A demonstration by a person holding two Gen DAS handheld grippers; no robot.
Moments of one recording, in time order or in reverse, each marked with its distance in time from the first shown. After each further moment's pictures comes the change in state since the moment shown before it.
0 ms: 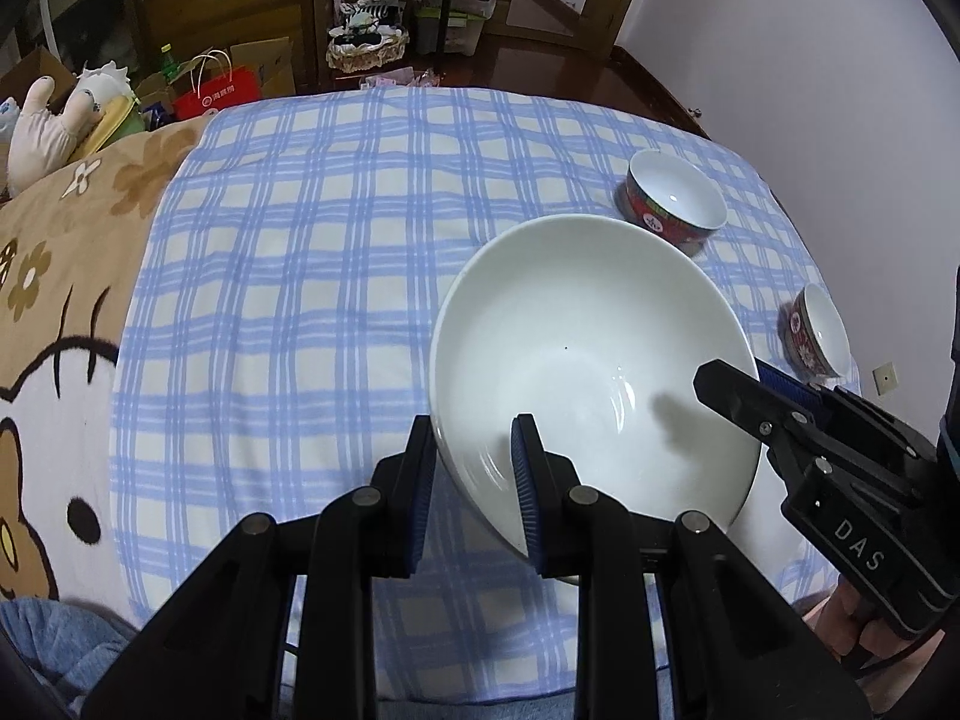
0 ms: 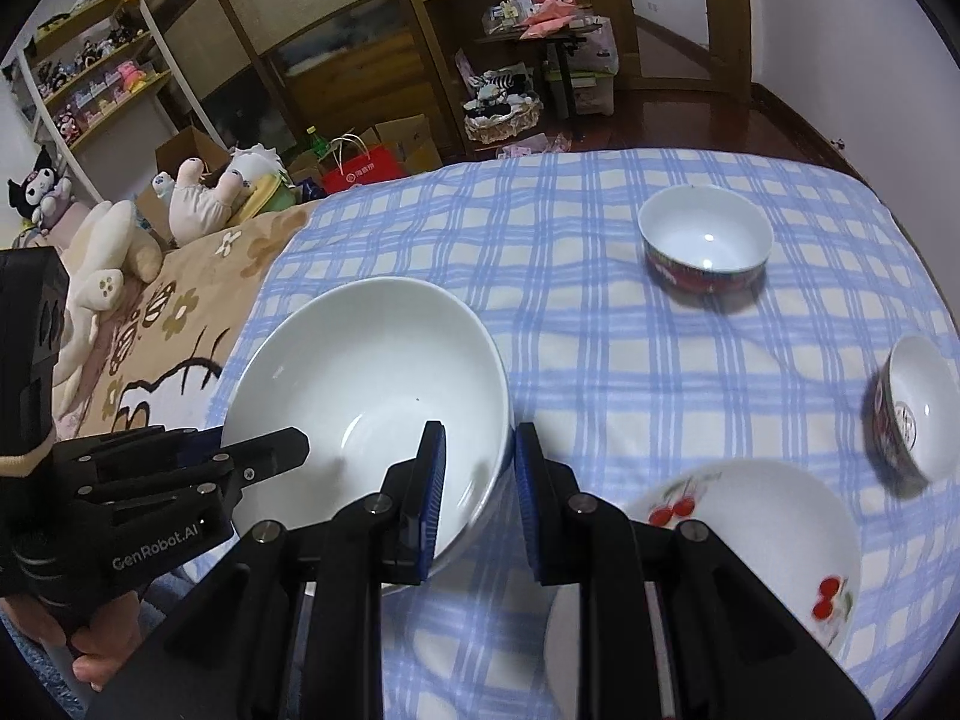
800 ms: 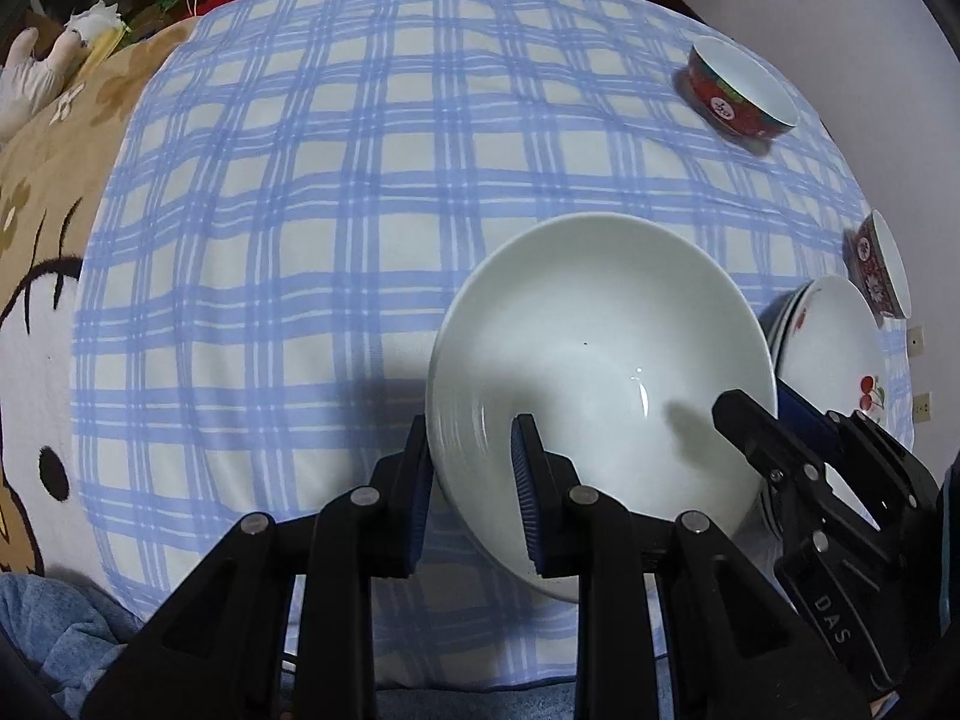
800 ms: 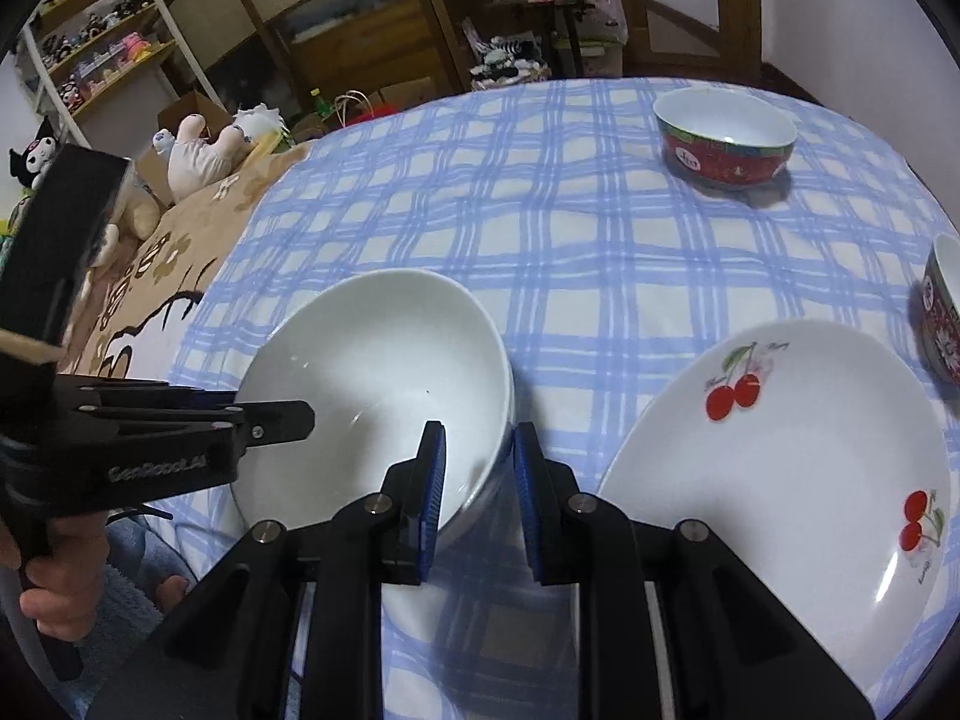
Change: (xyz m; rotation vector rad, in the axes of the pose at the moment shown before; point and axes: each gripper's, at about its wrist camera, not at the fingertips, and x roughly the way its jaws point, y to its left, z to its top) left arm 0.066 0.020 -0.030 -0.013 0.205 0.044; right arm 0.045 -0.003 -0.063 -0.037 0.041 0.002
